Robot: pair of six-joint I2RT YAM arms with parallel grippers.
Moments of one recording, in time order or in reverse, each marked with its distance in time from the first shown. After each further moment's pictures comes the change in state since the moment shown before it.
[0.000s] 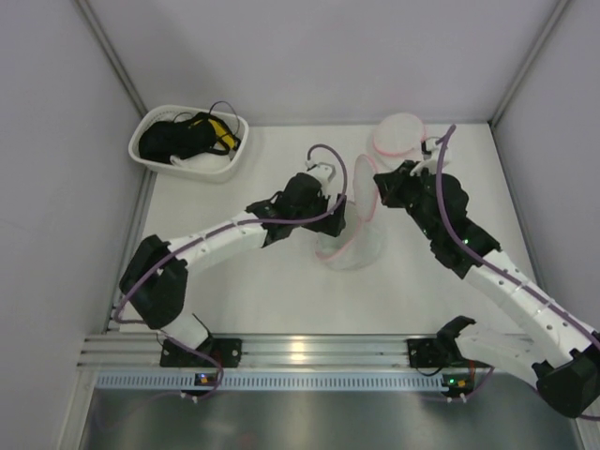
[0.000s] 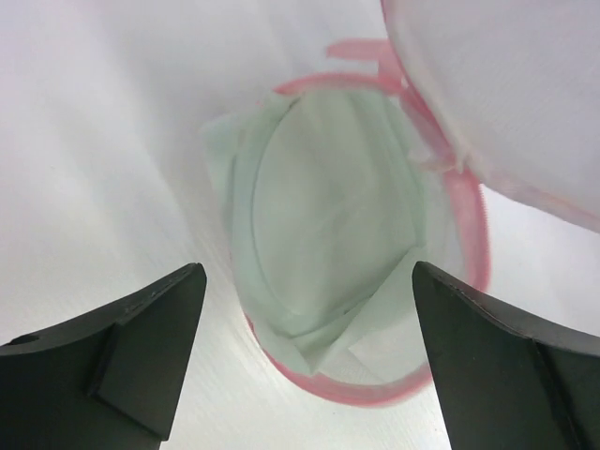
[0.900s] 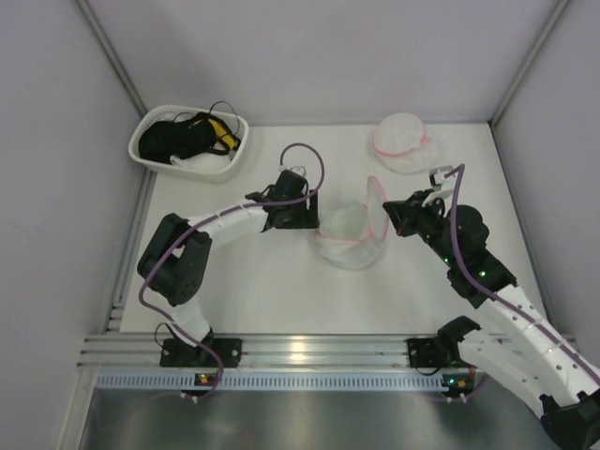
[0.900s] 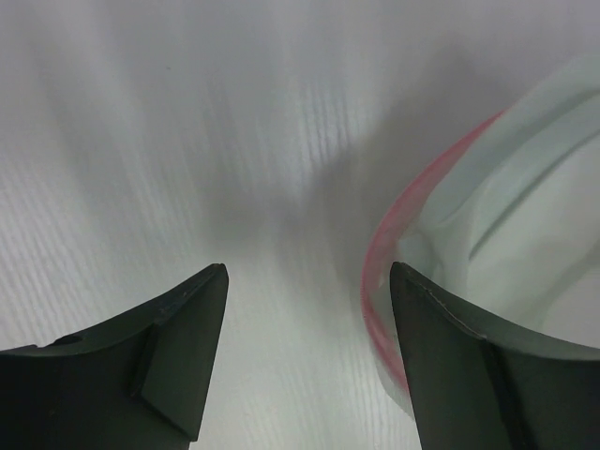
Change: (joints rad) left arm 0.175 0.134 -0.003 -0.082 -0.018 -0.186; right arm -0.087 -0.265 -0.242 -0.008 -0.219 -0.121
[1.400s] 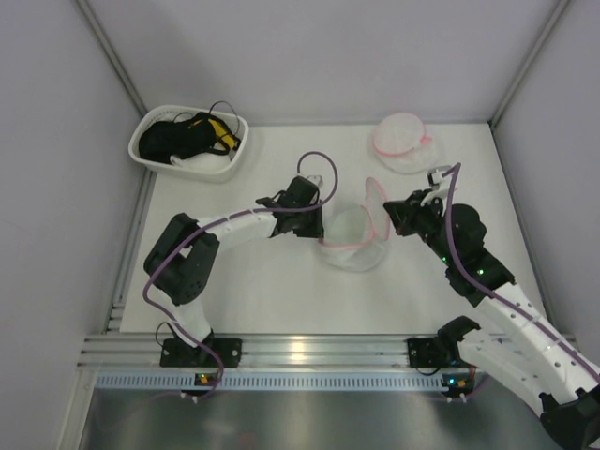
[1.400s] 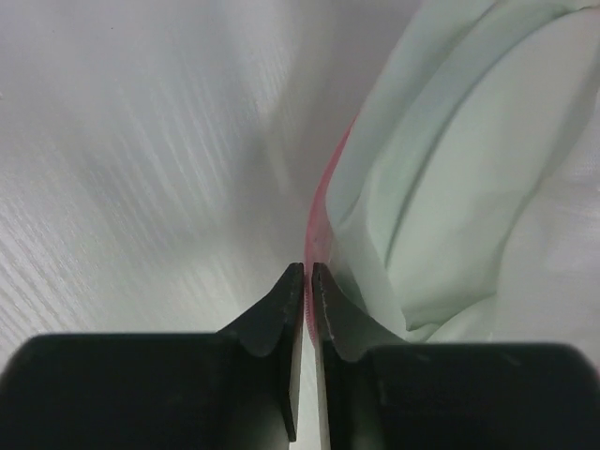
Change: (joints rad) left arm -0.071 0.032 0.005 0.029 0.141 -0.003; right arm 0.000 0.018 -0.002 -0.005 0.020 -0.011
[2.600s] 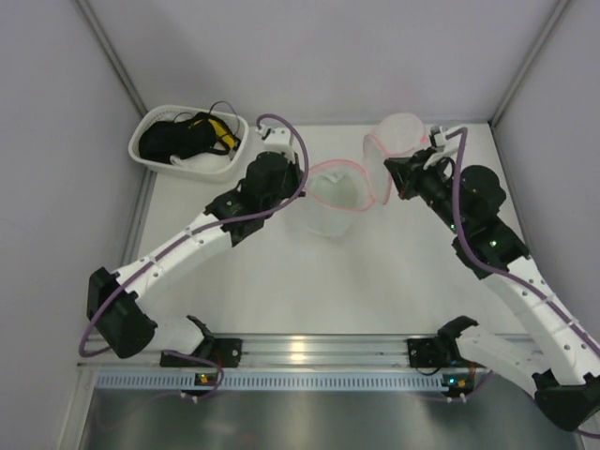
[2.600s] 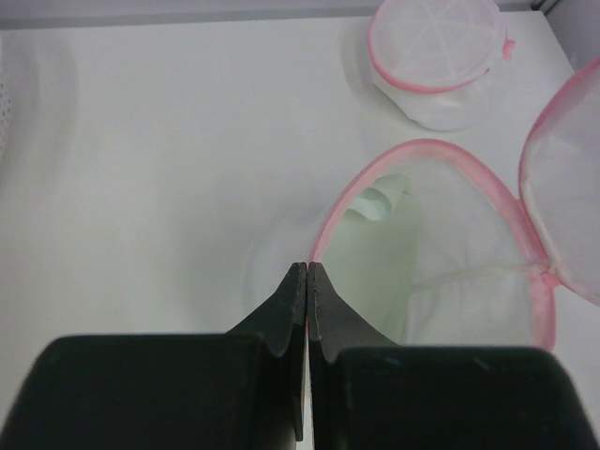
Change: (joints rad) left arm -0.046 -0.438 0.079 0.034 -0.449 0.183; right arm 0.000 0.153 0.367 -0.018 -0.037 -0.183
